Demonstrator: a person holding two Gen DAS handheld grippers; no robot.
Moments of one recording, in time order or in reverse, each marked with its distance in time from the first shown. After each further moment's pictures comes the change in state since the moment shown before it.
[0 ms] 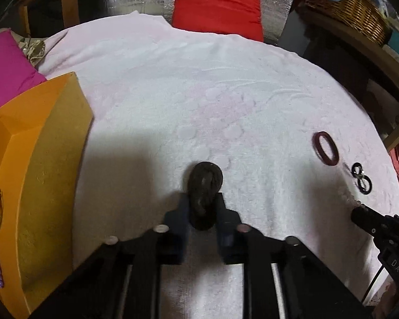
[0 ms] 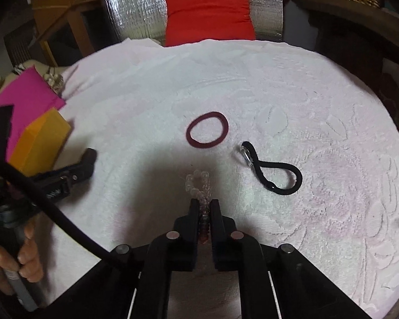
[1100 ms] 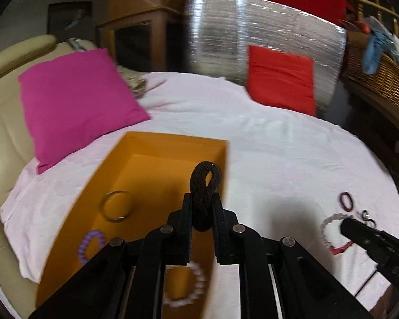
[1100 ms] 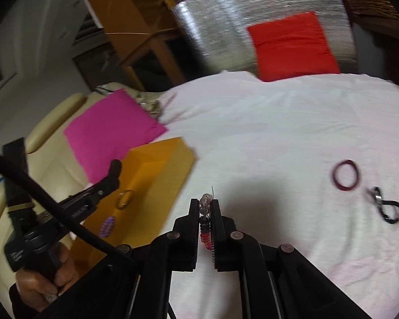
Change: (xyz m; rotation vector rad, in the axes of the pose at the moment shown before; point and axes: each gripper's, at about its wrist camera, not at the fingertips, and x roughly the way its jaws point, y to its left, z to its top) left arm -0.145 0.091 -0.035 -0.201 -0.307 0.270; right arm -0.048 0.113 0.005 -0.086 -0.182 0.464
